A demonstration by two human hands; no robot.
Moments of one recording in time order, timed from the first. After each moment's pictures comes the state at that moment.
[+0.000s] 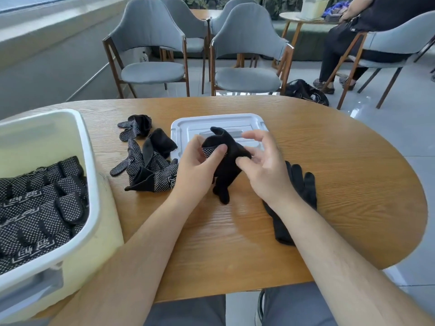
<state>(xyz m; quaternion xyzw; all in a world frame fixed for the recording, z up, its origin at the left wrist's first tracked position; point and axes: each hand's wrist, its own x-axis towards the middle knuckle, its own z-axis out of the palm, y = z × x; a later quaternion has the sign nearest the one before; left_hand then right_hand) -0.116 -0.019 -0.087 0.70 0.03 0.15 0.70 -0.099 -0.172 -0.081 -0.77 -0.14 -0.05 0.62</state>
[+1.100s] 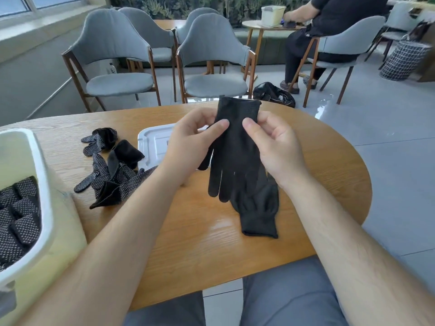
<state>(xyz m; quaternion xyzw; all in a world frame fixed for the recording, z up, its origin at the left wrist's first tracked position) -0.099 -0.065 -0.019 0.74 -0.10 0.10 0.66 -0.105 -0.240 -0.027 -0.72 -0.10 -0.12 0.67</state>
